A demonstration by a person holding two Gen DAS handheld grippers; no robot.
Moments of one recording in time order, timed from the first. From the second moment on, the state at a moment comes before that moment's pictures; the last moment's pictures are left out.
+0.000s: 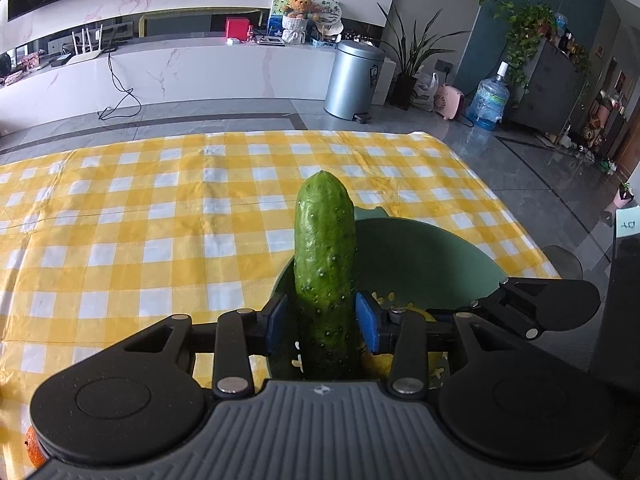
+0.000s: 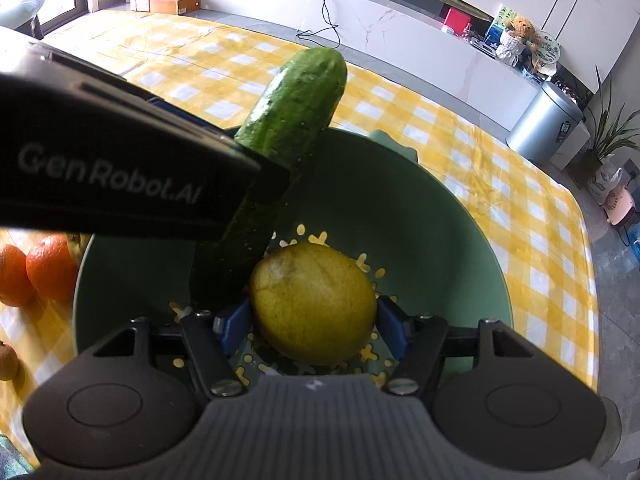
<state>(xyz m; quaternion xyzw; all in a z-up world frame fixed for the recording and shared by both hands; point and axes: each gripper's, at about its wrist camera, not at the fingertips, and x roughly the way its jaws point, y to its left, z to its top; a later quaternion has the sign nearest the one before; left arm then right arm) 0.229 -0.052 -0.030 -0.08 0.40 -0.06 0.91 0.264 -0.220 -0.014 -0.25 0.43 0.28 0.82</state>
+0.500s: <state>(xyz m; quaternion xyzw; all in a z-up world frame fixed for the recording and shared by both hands) 0.205 -0.055 -0.020 -0.06 0.40 -0.06 0.91 0.247 -0.215 0.004 -0.26 0.40 0.27 0.84</state>
